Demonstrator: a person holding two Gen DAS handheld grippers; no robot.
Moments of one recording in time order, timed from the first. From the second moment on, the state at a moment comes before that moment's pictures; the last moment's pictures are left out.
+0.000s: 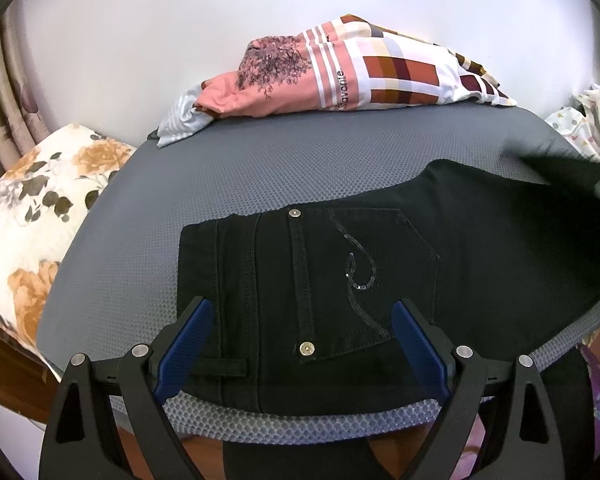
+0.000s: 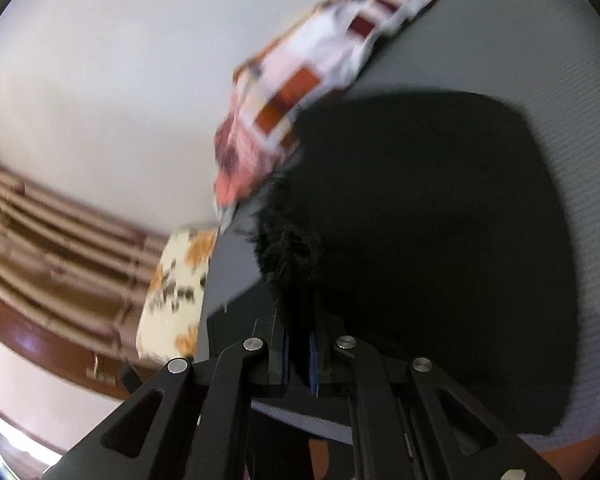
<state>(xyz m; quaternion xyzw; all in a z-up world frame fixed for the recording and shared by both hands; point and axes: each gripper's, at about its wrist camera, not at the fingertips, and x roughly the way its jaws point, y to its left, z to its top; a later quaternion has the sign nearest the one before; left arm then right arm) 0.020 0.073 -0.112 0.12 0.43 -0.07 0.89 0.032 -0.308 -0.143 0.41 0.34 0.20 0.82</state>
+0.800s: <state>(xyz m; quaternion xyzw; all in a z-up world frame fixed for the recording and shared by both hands) 0.022 0.061 -0.127 0.14 0.46 -0.08 0.87 0.038 -0.205 -0.170 0.20 0.42 0.19 0.87</state>
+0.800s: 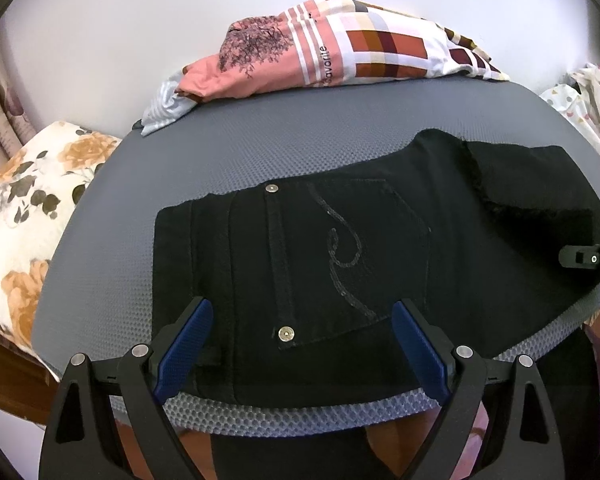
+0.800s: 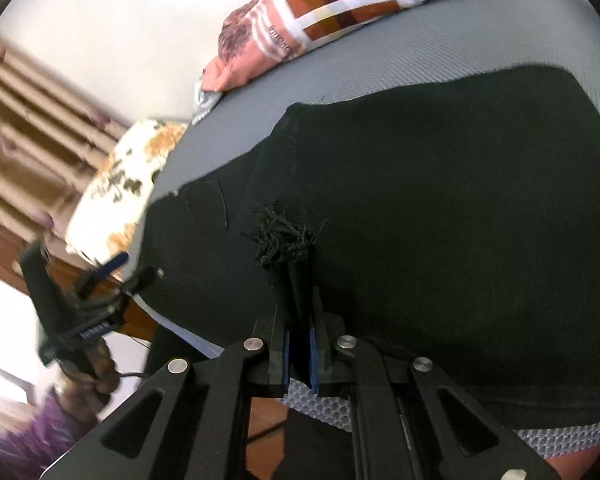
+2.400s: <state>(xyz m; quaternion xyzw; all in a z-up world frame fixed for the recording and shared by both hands) 0.030 0.262 -0.122 -0.19 0.55 -0.08 0.81 0.028 -0.173 -0.181 0.16 0.39 0.22 0.88</state>
